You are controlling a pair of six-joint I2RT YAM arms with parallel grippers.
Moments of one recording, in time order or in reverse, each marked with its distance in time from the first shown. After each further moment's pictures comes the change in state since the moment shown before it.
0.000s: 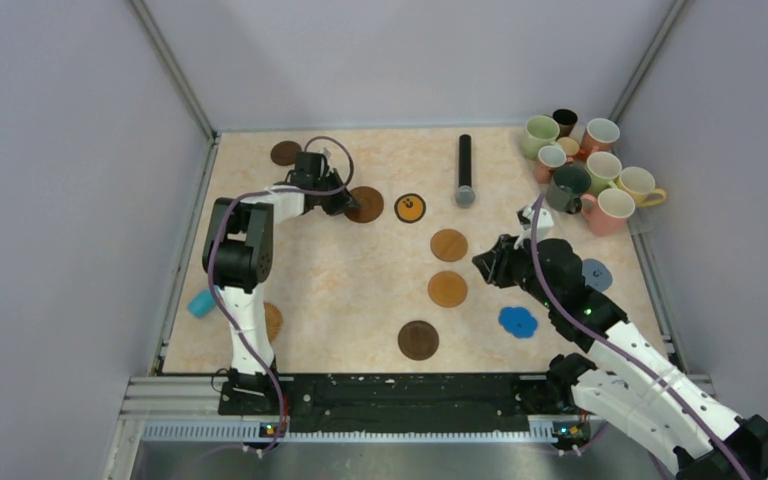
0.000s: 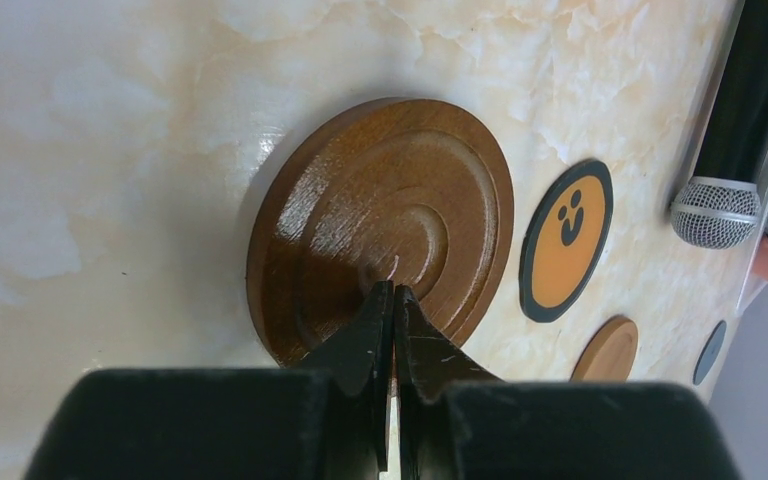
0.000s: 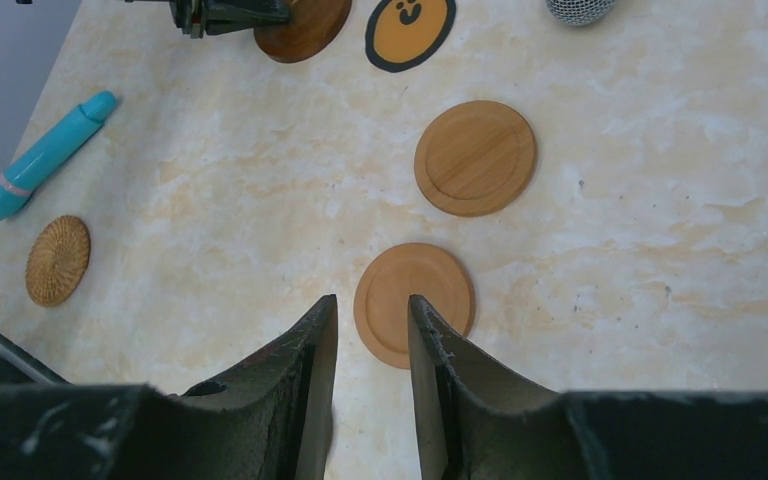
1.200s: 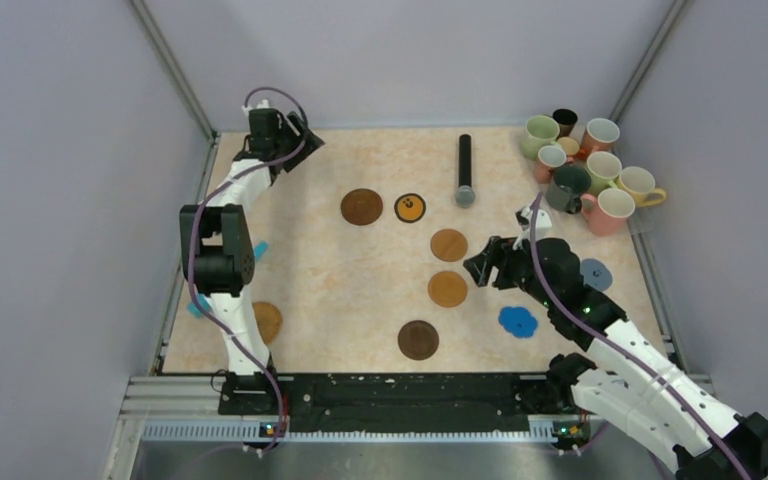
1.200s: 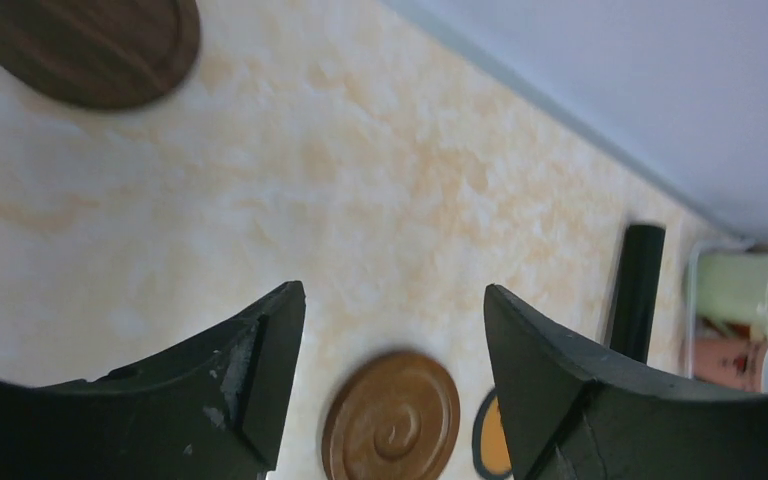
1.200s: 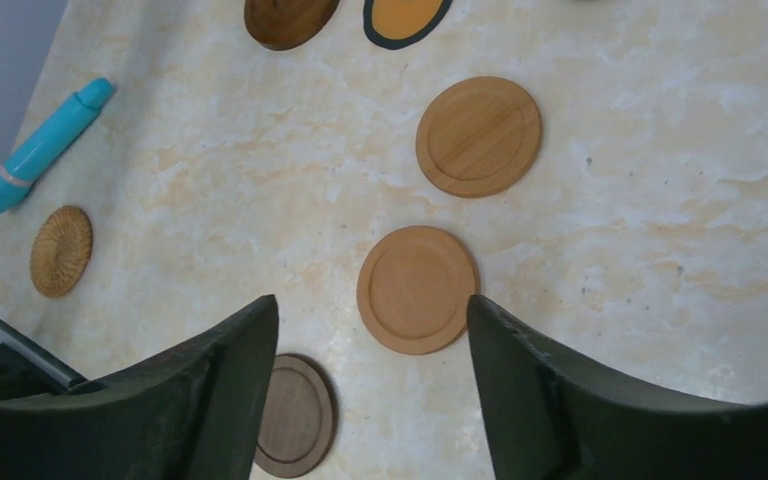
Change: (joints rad) left arm 0.135 -0.091 0.200 -0.046 -0.201 -0.017; right arm 0.000 0.005 0.004 -0.023 -0.011 0.024
